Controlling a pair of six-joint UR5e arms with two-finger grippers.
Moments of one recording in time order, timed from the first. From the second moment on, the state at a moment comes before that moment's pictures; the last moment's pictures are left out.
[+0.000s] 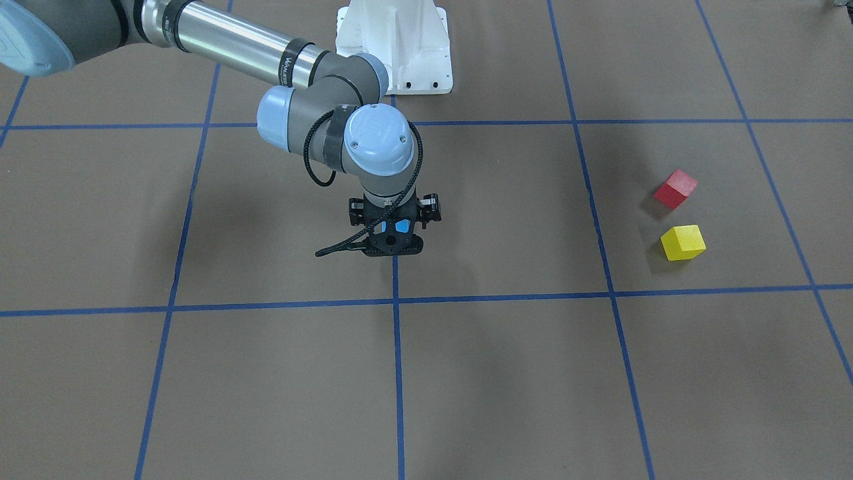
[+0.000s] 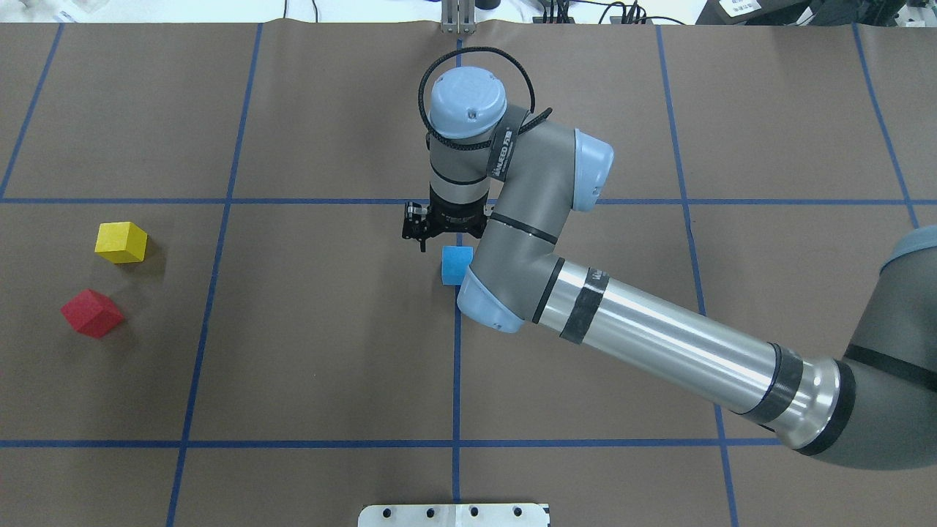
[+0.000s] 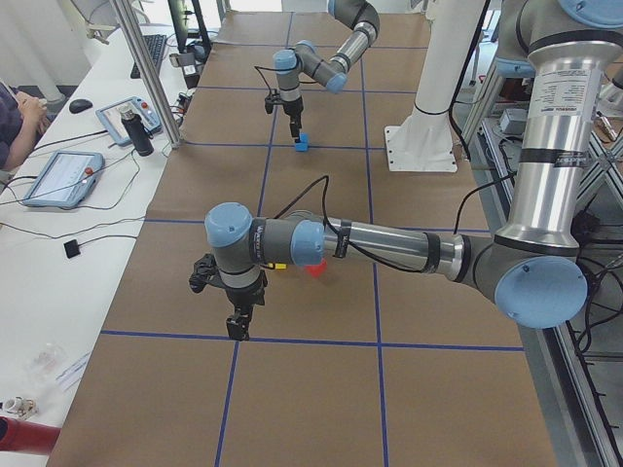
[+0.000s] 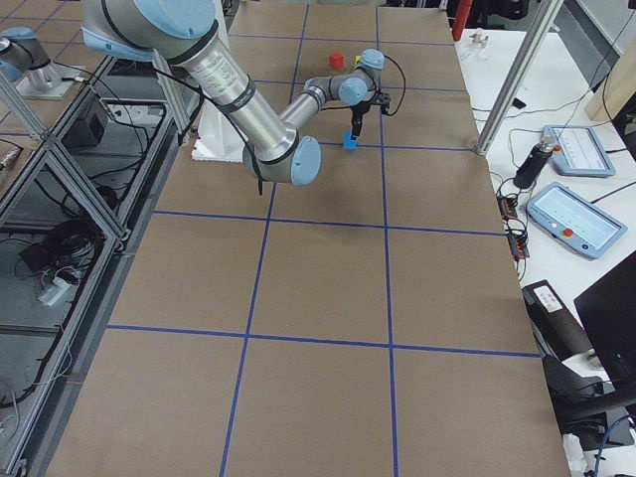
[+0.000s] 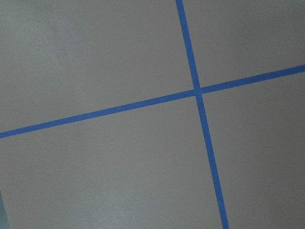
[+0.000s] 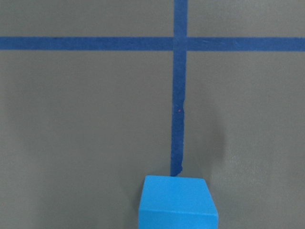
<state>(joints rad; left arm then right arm) -1.54 -1.66 -1.65 -1.46 -2.21 0.19 0.61 -0.62 1.29 -1.53 2.12 1.14</state>
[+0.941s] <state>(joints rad) -1.30 -1.69 -1.81 -1.65 -2.49 -0.45 0.88 -0.84 1.50 -1.61 2.21 0.92</state>
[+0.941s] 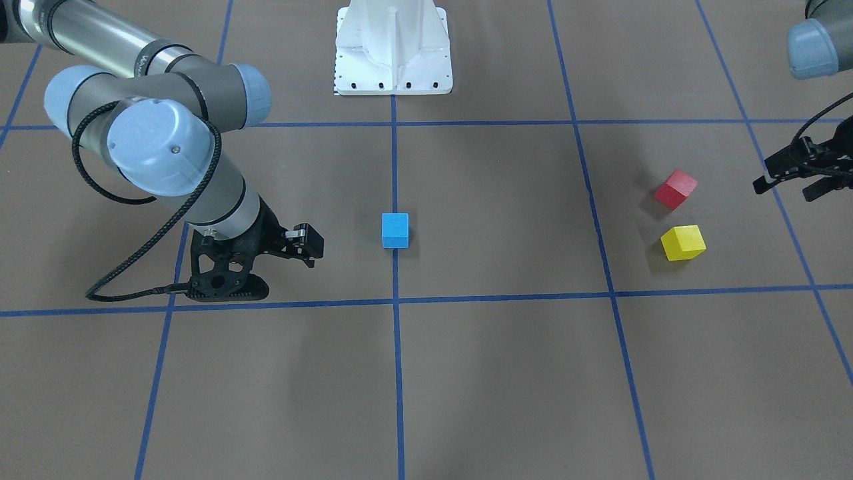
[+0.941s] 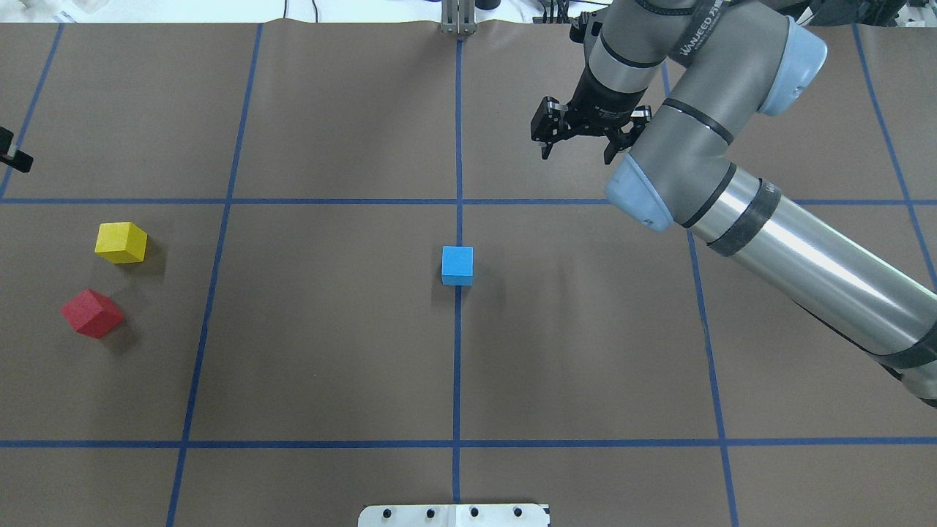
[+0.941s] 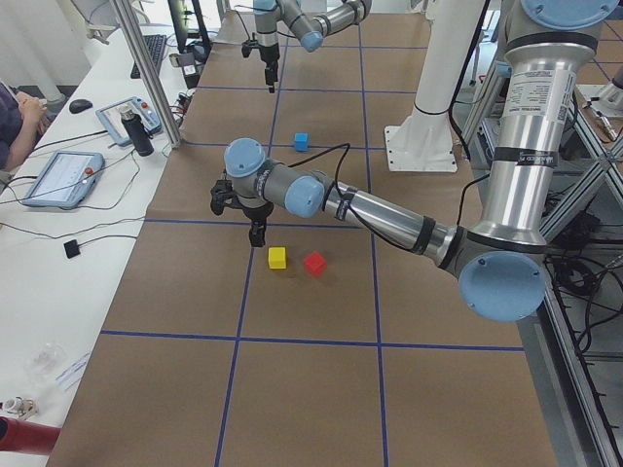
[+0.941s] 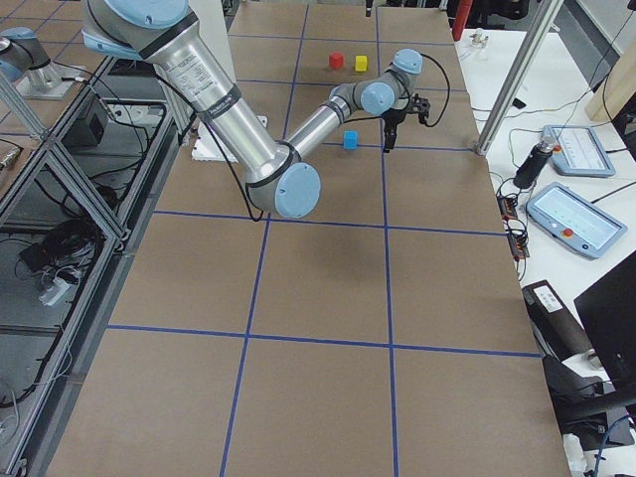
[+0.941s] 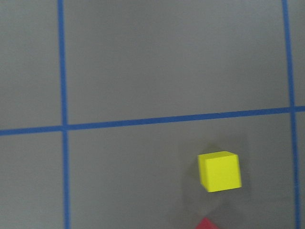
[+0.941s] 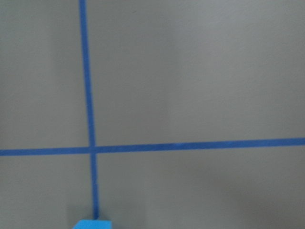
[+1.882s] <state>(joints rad) -0.93 -1.48 -1.87 -2.10 -2.14 -0.46 0.92 -0.96 1.50 -1.59 2.18 0.76</state>
